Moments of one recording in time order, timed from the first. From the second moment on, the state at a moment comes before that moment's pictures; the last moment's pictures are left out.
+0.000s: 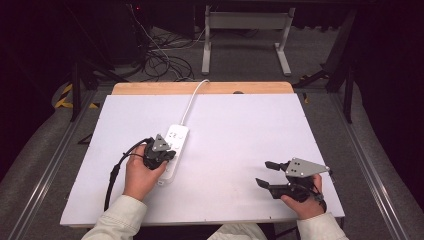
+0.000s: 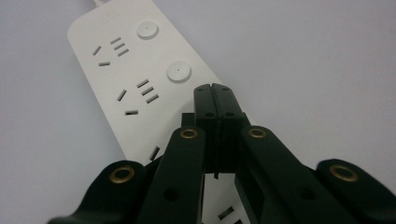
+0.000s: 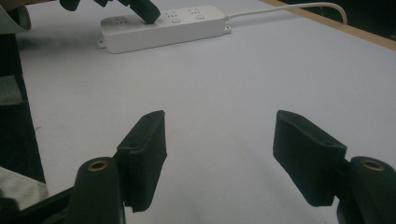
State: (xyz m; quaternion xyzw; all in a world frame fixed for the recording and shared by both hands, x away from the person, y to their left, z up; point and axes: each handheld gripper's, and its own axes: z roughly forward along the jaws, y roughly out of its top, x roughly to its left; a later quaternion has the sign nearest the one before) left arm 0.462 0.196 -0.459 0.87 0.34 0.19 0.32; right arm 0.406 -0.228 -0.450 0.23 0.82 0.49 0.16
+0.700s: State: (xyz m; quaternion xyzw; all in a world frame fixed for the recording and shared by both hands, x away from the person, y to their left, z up) left arm 0.462 0.198 -0.456 0.87 0.32 0.19 0.32; right arm 0.405 -0.228 -0.450 0.23 0.82 0.49 0.16
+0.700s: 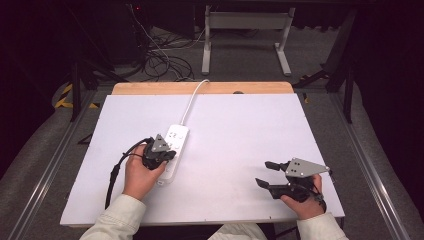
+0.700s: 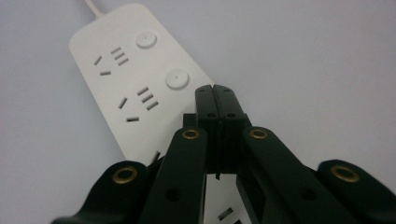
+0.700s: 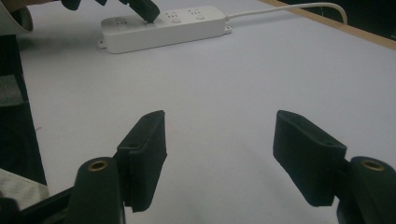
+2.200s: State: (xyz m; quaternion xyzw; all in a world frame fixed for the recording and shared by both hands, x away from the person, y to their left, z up) left arm 0.503 0.193 -0.458 0.85 0.35 0.17 0.35; right arm 0.407 -0.231 -0.451 0.24 0.82 0.49 0.16
